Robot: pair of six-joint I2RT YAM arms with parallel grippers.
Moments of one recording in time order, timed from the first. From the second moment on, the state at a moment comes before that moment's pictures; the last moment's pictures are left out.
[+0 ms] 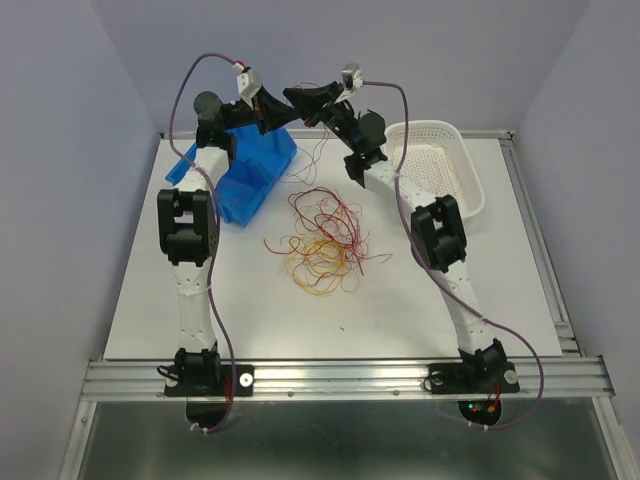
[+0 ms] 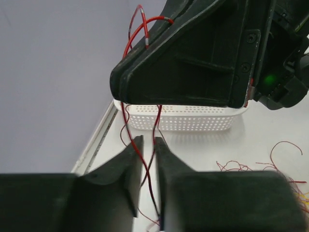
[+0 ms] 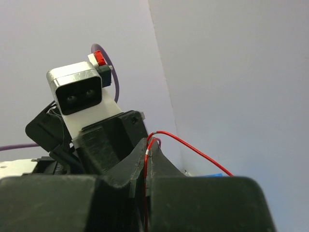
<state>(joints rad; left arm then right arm) -0.07 2.29 1.95 0.89 1.29 -0.44 0.52 2.49 2.24 0.95 -0.41 0.53</state>
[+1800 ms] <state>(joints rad) 0.14 2.37 2.15 -0.03 0.82 0.32 0.50 1.76 1.11 1.10 -0.25 0.47</state>
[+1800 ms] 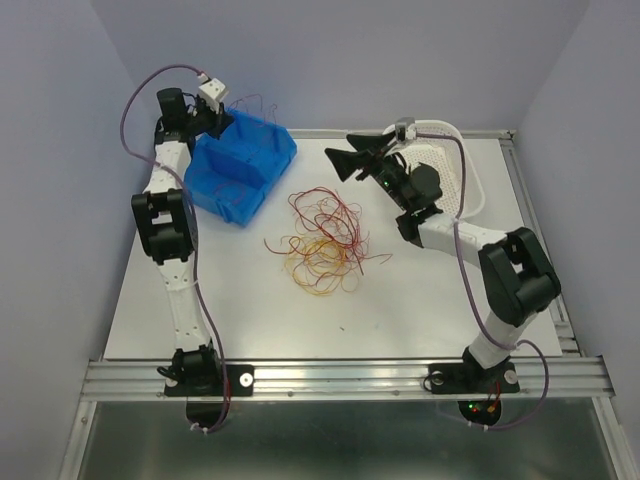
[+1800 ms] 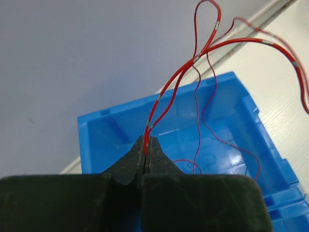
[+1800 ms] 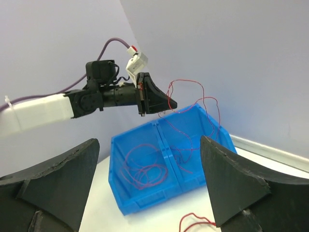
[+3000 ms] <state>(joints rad) -0.03 2.53 2.29 -0.55 0.35 0.69 0.49 1.62 0.71 1.08 -0.26 0.50</state>
